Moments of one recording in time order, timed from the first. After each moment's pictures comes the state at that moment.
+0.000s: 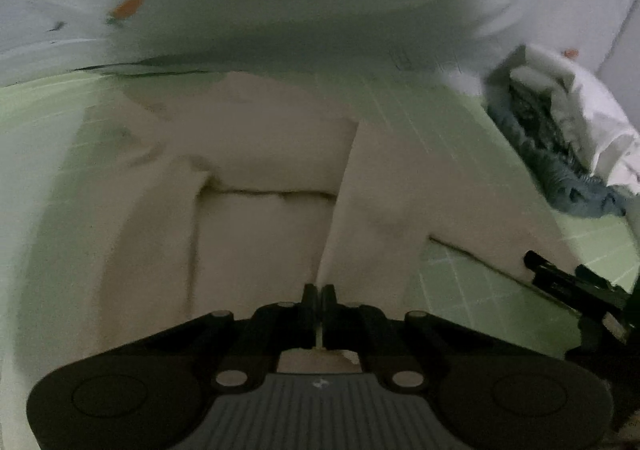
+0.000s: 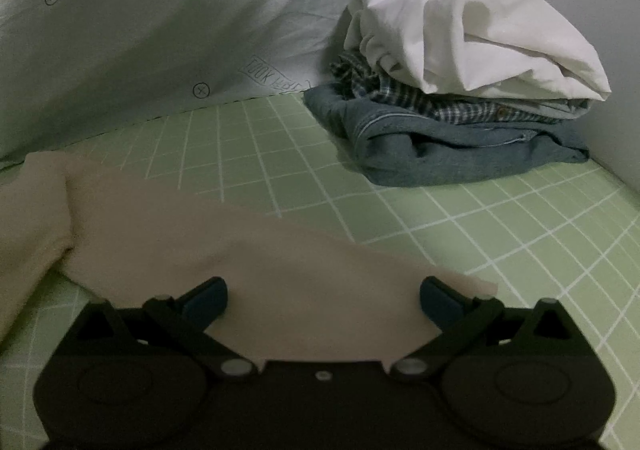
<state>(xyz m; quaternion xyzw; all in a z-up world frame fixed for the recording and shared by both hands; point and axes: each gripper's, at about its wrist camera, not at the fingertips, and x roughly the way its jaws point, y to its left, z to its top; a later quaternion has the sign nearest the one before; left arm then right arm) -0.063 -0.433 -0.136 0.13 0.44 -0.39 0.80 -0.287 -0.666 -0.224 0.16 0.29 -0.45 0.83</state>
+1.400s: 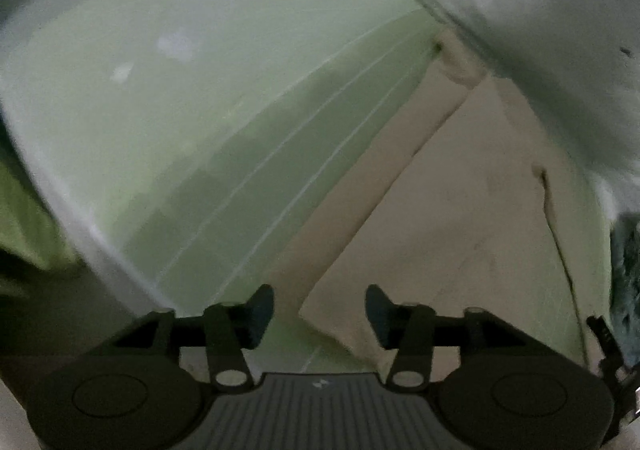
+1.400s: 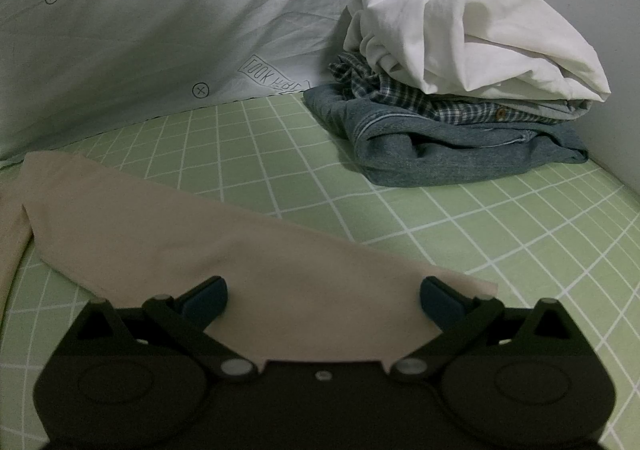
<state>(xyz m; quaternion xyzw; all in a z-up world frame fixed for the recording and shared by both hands) -0.089 -0.226 -0.151 -0.08 0.55 -0.13 0.82 -0.284 -0.667 -0.225 0.16 0.29 -0.45 0.83</state>
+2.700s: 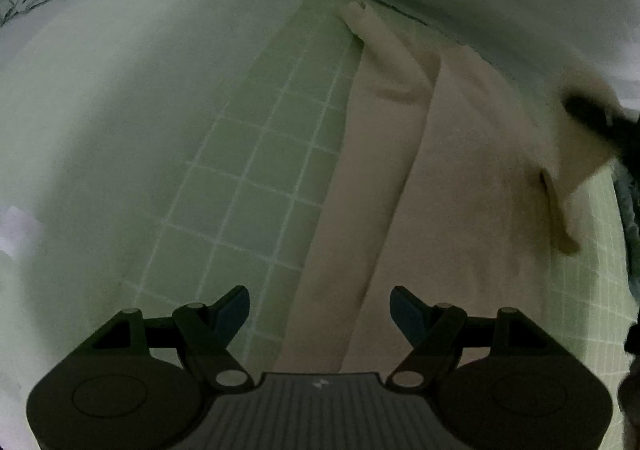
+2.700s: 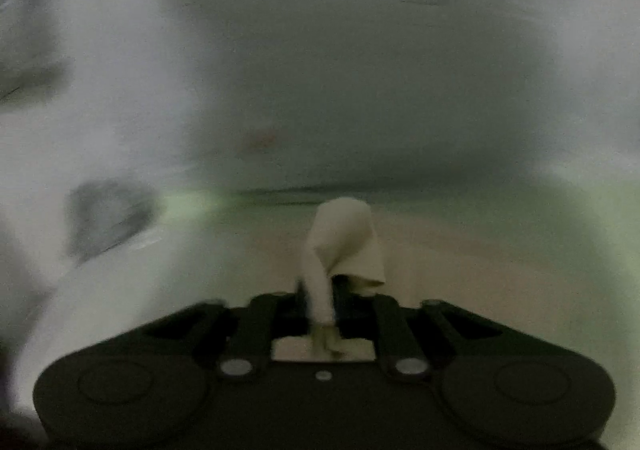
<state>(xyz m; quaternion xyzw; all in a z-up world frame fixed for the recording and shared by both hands) 0.054 -0.311 -0.176 0.04 0.57 -0.24 0.78 -0.050 -0.538 -0.111 0.18 0.25 -0.07 0.95</state>
